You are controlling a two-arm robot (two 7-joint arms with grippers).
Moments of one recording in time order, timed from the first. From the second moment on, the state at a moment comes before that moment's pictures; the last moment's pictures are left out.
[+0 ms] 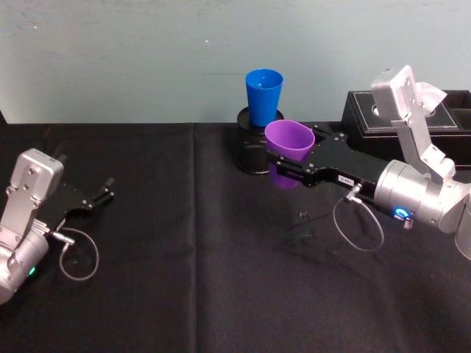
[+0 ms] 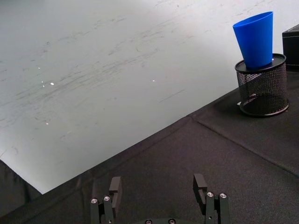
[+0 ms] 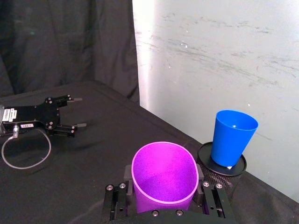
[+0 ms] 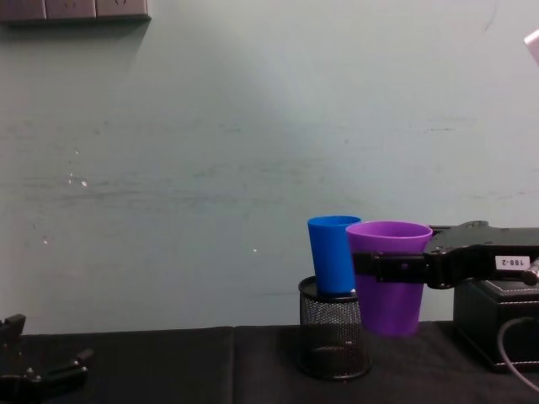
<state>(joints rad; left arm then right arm) -0.20 0.60 0.45 -1.41 -0.25 -0.12 0.03 0.38 0.51 -0.42 -1.55 0.42 0.17 0.51</state>
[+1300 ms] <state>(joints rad) -0.20 0.60 0.45 -1.41 -0.25 -0.12 0.03 0.38 0.52 -0.42 -1.55 0.42 0.17 0.51</state>
